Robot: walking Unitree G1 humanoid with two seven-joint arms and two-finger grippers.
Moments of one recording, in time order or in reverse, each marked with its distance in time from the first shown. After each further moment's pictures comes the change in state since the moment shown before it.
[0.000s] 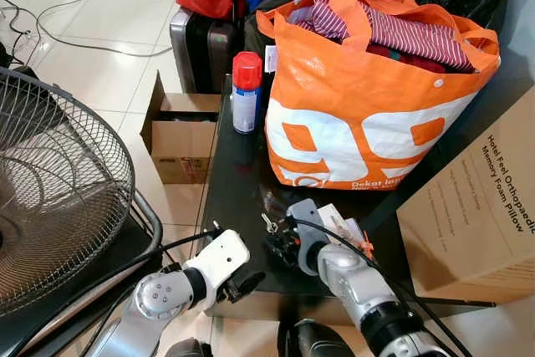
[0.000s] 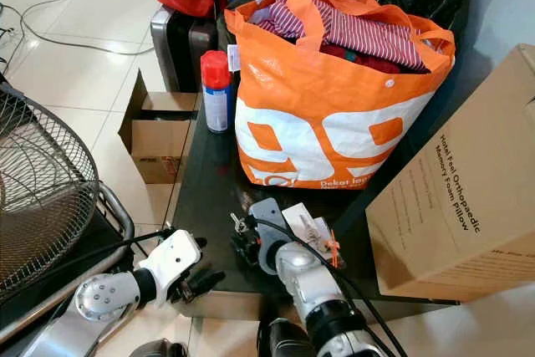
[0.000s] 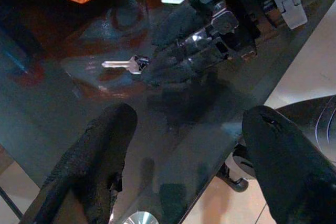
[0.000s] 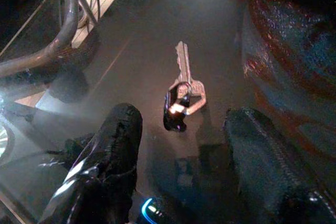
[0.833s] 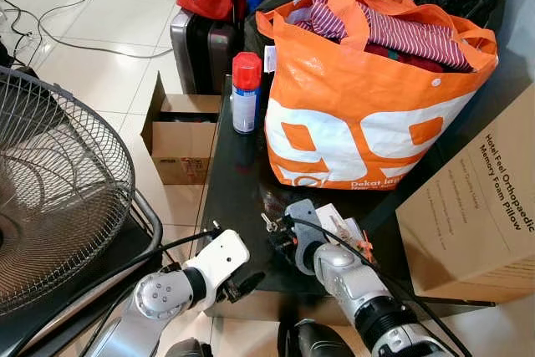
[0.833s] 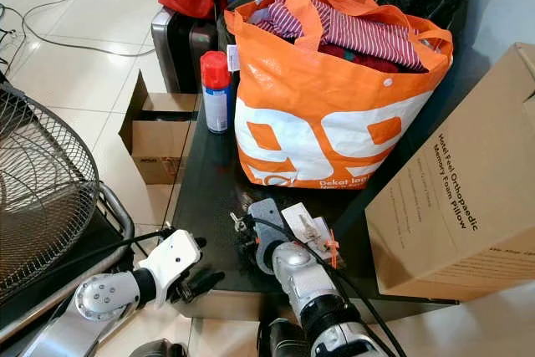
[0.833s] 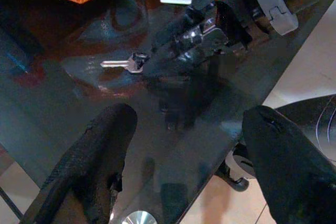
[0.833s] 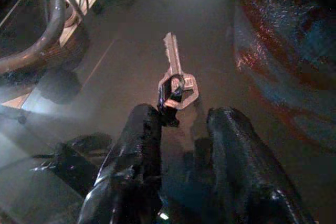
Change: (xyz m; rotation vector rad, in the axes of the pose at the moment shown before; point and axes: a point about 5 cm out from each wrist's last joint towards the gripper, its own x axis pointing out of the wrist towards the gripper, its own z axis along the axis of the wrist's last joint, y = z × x) left arm 0.000 0.001 0.000 0.000 0.003 0.000; right arm 0.007 -0.001 -0.002 0.024 0.018 -0.040
